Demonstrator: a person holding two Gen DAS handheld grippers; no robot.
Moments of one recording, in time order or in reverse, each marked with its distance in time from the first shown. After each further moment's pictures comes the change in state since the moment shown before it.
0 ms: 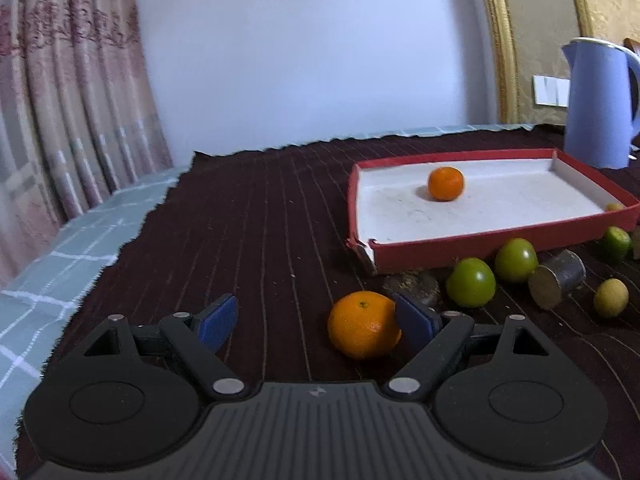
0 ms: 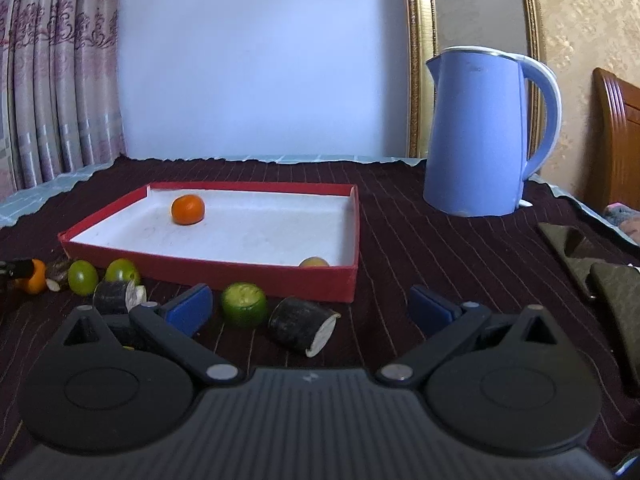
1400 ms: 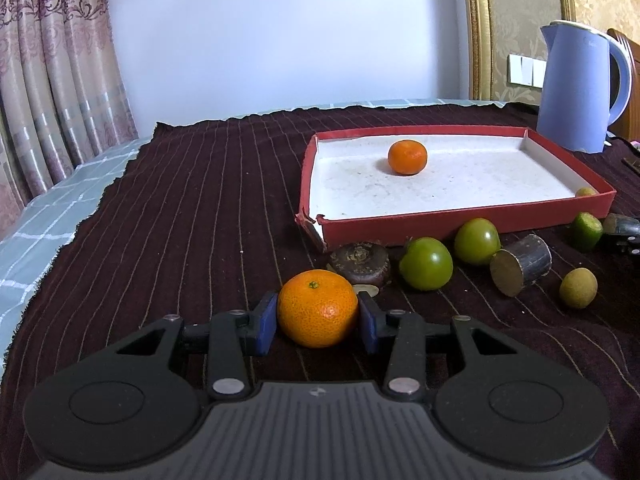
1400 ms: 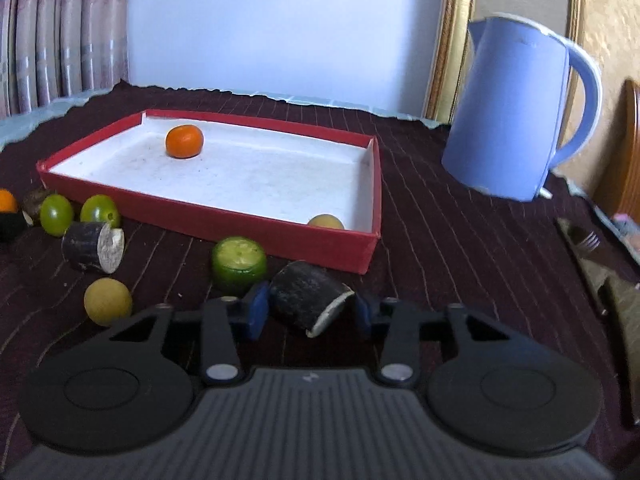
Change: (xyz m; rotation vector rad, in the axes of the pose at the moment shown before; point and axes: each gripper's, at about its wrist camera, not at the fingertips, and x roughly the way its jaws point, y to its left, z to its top) left arm 0.009 -0.016 0.004 -0.003 0.095 -0.093; right arm 0.038 0.016 0.003 -0.144 0.180 -0.032
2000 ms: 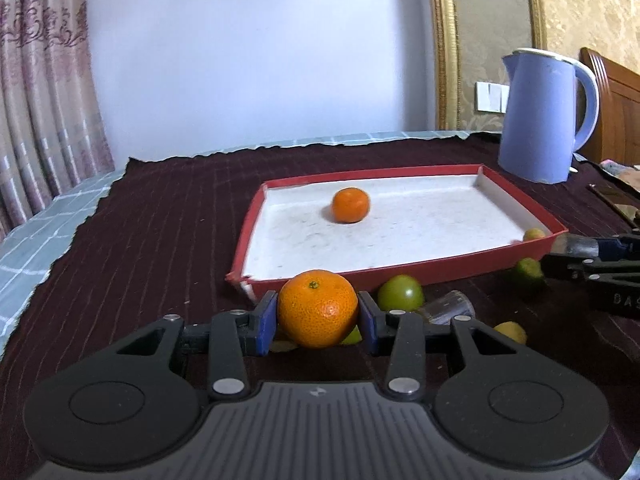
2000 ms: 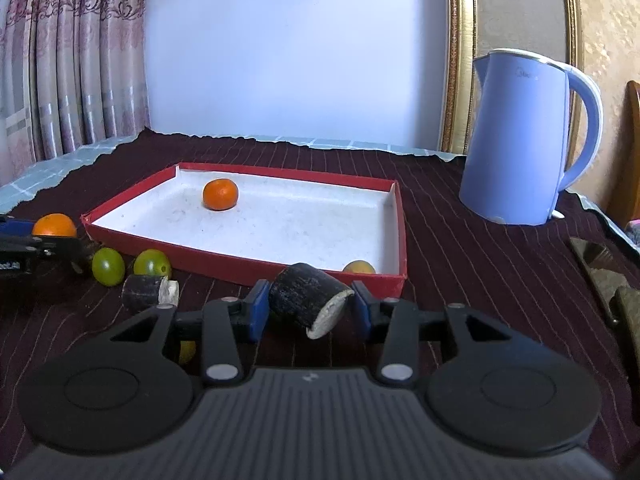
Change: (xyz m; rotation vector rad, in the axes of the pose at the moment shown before) left arm -0.016 -0.045 0.027 0.022 -0.078 -0.063; right arm -0.027 0.000 0.013 0.091 -0.112 0.100
